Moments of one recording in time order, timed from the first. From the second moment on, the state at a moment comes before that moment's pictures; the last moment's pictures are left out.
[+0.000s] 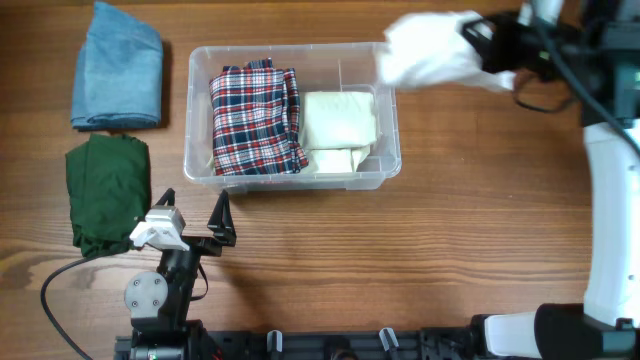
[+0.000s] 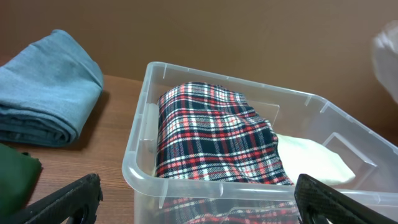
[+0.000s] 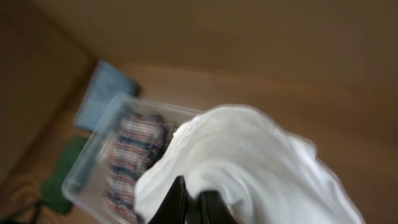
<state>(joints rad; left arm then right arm) 0.04 0.01 0.01 -0.06 0.18 -0.25 0.02 1.57 1.88 -0.94 -0.57 0.02</state>
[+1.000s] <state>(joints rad) 0.04 0.01 0.01 -0.06 0.18 -0.25 0.60 1.97 1.89 0.05 -0.63 0.19</state>
